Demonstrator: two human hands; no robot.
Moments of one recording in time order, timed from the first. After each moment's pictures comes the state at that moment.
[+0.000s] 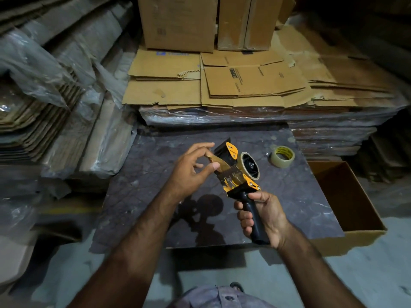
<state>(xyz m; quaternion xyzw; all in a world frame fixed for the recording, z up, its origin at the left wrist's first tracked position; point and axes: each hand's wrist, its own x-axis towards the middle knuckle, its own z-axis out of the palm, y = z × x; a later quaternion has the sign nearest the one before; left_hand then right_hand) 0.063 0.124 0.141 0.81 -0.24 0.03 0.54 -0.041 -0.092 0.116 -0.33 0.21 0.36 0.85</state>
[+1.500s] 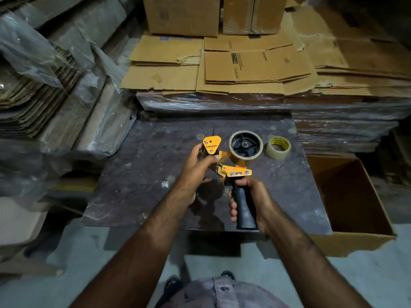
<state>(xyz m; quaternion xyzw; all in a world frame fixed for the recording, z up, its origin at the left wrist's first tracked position) 0.016 0.011 0.118 0.71 0.09 -0.11 0.69 -0.045 -0.150 0.113 -0.47 0.24 0.33 0.78</state>
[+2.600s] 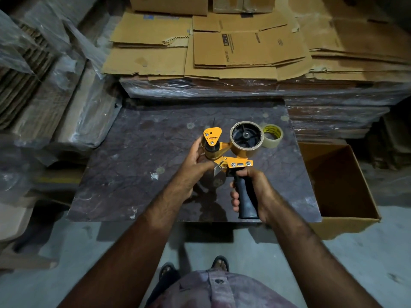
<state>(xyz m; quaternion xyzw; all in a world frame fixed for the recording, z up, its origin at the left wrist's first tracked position) 0.021 -0.008 0.100 0.71 0.06 -0.19 0.67 -0.035 -0.179 0.105 -0.50 0.27 0.32 0.75</state>
